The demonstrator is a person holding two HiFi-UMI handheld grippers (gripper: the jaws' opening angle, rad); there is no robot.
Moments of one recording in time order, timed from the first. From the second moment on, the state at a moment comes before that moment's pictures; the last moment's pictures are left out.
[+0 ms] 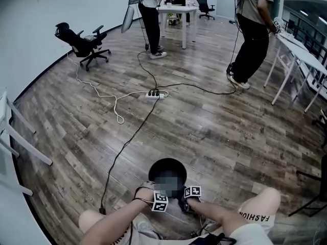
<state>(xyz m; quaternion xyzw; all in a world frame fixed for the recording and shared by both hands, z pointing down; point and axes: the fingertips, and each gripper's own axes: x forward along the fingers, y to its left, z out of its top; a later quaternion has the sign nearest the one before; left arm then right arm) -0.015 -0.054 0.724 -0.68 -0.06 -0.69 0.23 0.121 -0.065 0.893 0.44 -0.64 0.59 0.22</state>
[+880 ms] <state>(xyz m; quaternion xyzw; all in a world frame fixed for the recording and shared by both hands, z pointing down) -0.013 -0.055 0.728 -0.67 -0.06 -0.70 0.23 0.127 -0.048 0.742 0.37 -0.66 0.60 0.27</state>
